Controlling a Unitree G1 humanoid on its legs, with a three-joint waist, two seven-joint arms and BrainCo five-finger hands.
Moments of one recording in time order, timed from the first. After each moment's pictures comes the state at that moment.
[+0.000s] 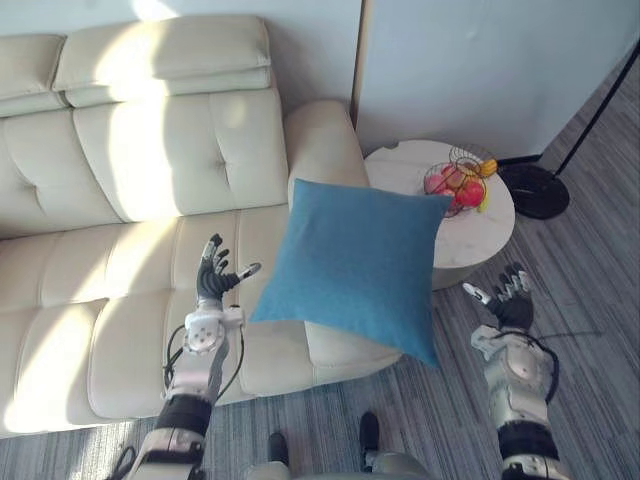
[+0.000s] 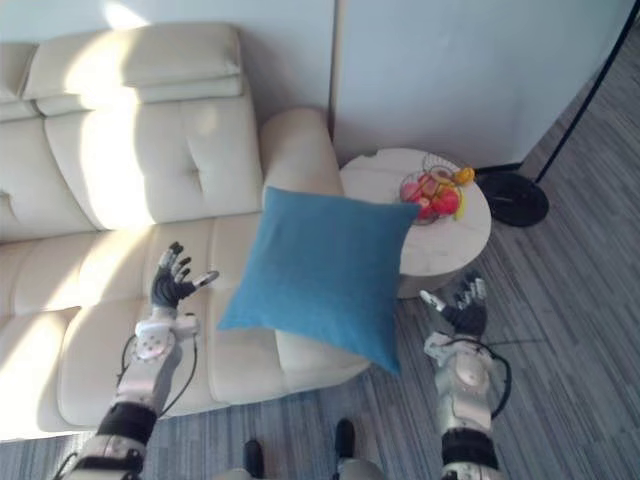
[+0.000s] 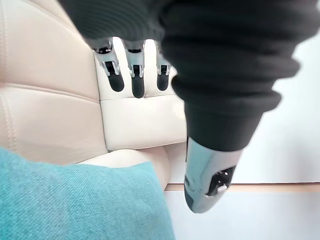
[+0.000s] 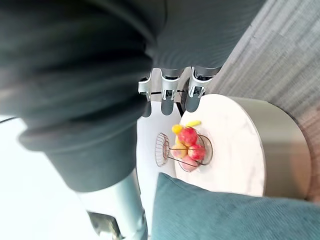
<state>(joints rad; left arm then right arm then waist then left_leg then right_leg) -0.38 0.23 0.01 0.56 -0.19 -0.23 0.21 -0.25 -0.21 -0.26 0.50 0.29 -0.22 -0.15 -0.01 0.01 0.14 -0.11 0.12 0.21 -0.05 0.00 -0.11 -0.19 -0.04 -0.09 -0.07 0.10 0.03</state>
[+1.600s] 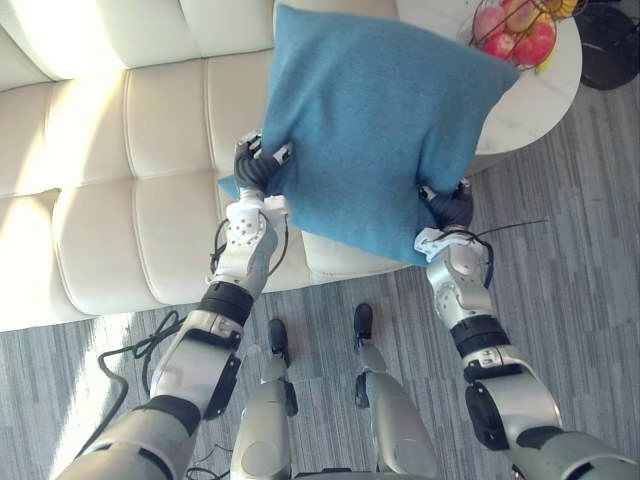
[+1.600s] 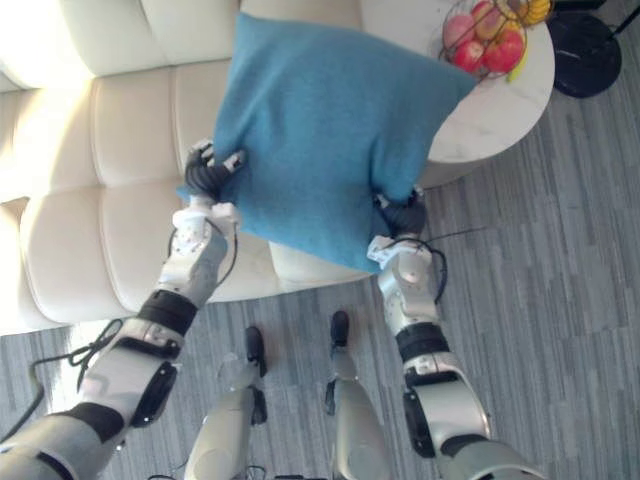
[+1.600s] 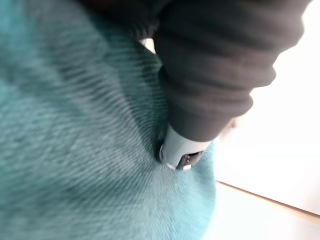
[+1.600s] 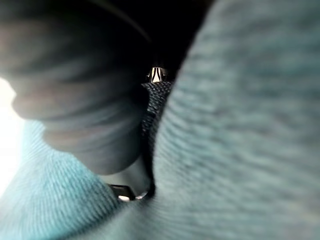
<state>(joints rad) -0.79 0.18 -0.20 0.55 -0.52 -0.28 0.30 -0.59 -0.19 0.03 0.52 0.43 -0.24 -0.26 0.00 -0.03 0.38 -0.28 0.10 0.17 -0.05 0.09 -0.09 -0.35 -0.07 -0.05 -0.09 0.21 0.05</state>
